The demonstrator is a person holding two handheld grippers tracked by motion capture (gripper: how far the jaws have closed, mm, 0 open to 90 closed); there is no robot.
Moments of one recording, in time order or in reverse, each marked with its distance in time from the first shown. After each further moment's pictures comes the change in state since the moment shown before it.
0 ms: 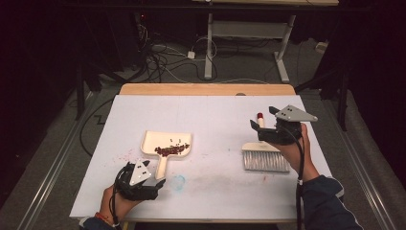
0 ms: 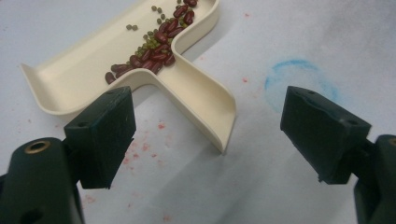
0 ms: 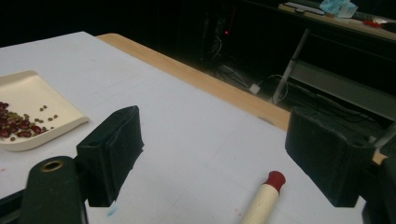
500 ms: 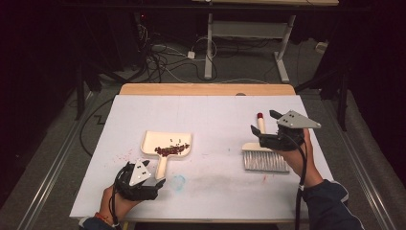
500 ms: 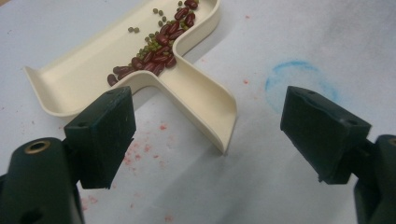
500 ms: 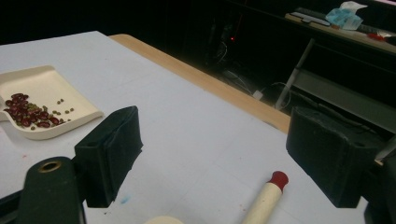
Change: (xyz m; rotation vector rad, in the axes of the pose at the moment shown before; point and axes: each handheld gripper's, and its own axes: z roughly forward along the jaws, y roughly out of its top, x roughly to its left) left arm 0.000 0.000 0.000 0.005 -0.002 0.008; right arm 0.009 -0.002 -0.016 -0.027 0.017 -0.049
